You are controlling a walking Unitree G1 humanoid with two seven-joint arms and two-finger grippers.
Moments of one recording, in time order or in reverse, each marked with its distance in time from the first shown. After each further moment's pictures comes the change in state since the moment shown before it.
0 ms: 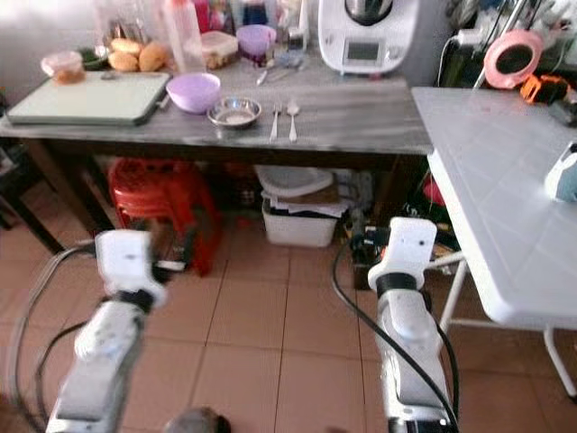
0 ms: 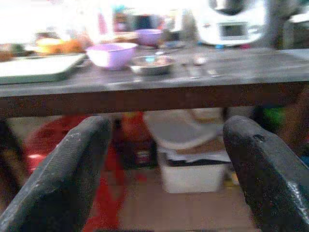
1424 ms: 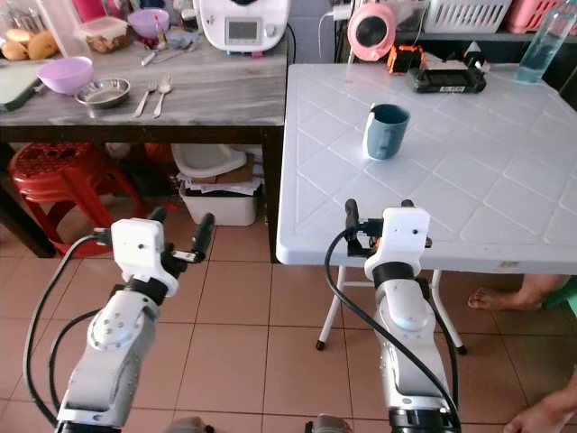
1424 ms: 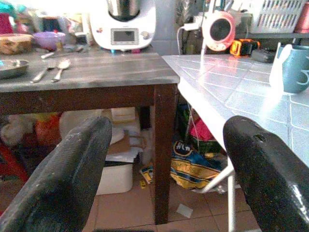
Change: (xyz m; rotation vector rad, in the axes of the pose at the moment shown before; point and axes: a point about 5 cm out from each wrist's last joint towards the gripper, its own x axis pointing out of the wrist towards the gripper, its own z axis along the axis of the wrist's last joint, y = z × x) left arm 0.007 -0.008 0.008 -0.045 -0.024 -0.038; right arm 0.006 0.009 0.009 -0.035 -0.042 0.066
